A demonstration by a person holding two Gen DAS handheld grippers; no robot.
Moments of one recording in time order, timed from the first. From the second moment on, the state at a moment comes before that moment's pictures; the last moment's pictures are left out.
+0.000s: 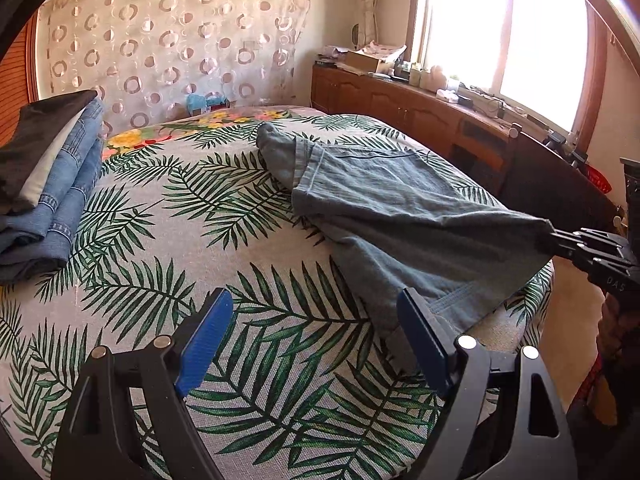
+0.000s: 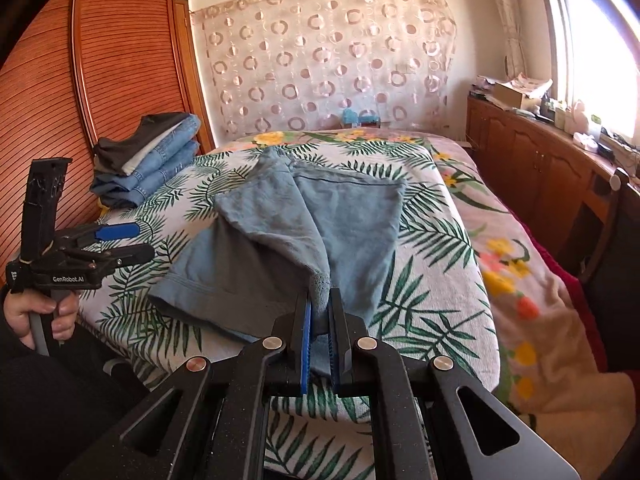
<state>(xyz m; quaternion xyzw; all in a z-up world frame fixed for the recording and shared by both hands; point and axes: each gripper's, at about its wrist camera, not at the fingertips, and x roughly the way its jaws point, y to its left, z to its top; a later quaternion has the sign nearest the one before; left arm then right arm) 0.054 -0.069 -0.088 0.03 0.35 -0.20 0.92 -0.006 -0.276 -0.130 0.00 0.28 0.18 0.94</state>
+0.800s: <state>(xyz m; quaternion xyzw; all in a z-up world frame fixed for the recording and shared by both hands) 0.056 -0.070 -0.064 0.02 0.30 -0.20 0.93 -0.010 -0.291 -0.127 0.01 0.30 0.17 0.94</state>
